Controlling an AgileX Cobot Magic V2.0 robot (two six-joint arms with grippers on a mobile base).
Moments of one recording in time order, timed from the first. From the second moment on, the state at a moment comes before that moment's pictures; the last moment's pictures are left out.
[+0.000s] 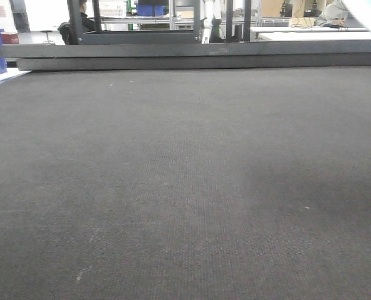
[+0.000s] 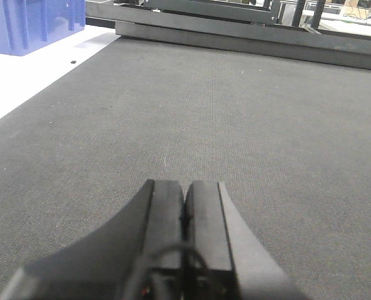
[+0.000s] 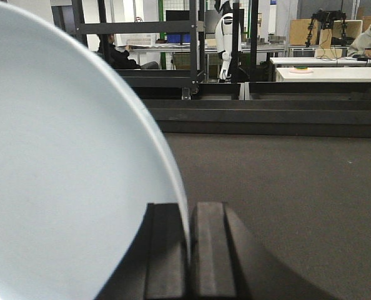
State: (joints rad) left arm -0.02 -0.01 0.03 -0.13 0.05 0.16; right arm 0.13 0.18 -0.37 0.00 0.20 0.09
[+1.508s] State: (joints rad) left arm -0.02 -0.01 0.03 -0.13 0.05 0.16; right arm 0.13 0.18 -0.37 0.00 0.20 0.09
